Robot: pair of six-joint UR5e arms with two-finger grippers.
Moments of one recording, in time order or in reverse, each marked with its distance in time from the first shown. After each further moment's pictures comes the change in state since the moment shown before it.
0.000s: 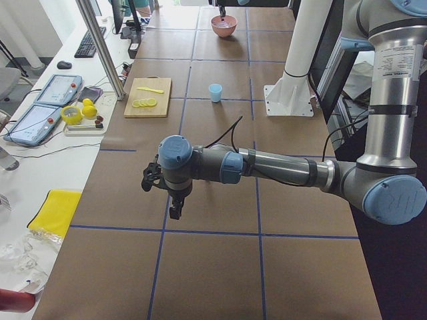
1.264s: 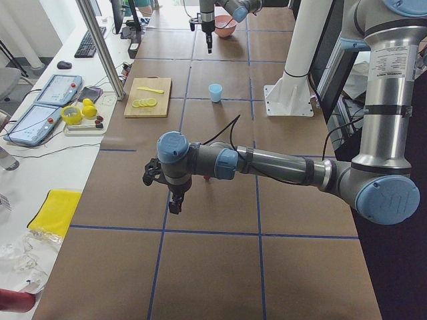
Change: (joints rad) left arm 0.072 -0.011 -0.008 -0.006 0.017 0.001; right arm -0.492 0.879 -0.034 -0.454 -0.111 0.723
